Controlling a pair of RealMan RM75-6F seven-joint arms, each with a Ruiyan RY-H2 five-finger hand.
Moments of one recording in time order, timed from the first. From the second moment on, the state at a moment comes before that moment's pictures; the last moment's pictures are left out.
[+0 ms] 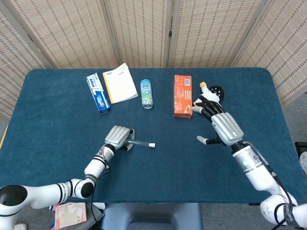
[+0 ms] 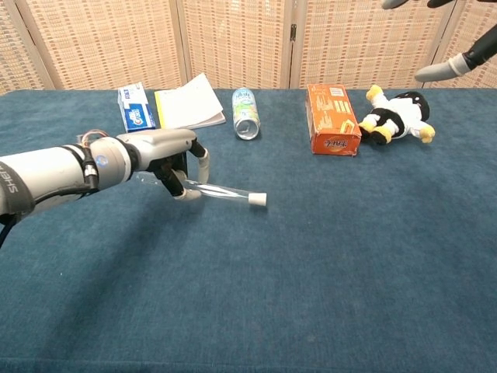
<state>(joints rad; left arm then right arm) -0.96 -1.70 -0.18 -1.28 0.83 0.82 0.39 0.61 -1.05 0.20 -1.85 -1.29 1.07 0.09</state>
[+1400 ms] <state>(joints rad) -0.37 -1.18 -0.05 -1.75 1.21 1.55 0.23 0.25 -0.98 0.02 -1.76 -1.42 1.40 -0.01</state>
